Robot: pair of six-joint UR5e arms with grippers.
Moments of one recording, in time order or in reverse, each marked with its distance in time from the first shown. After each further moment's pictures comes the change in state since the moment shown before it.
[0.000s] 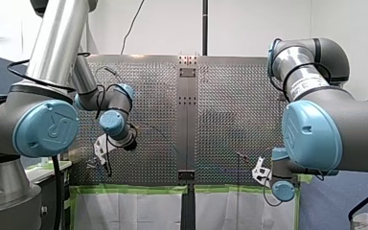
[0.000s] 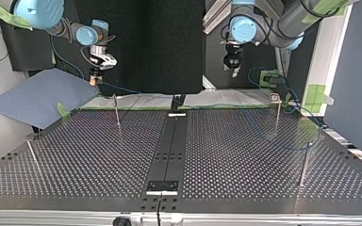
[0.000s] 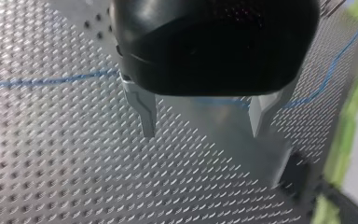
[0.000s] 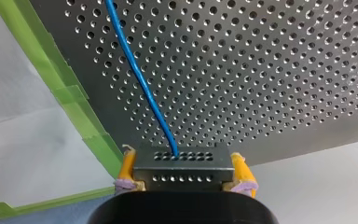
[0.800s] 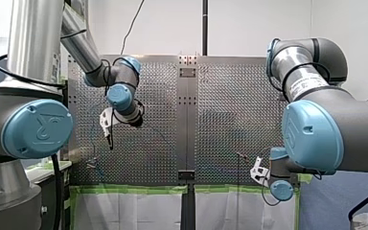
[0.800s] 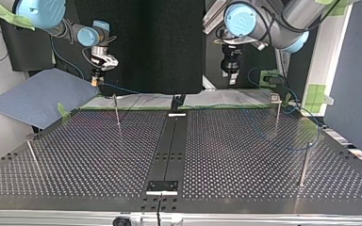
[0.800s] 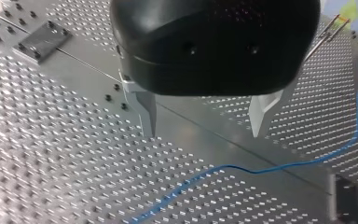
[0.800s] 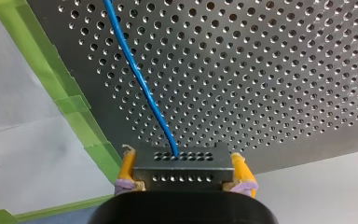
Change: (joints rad) left arm -0.099 0.198 0.110 -0.198 -0.130 0.172; right arm 0.013 0.000 -0.010 0.008 -0.002 -0.002
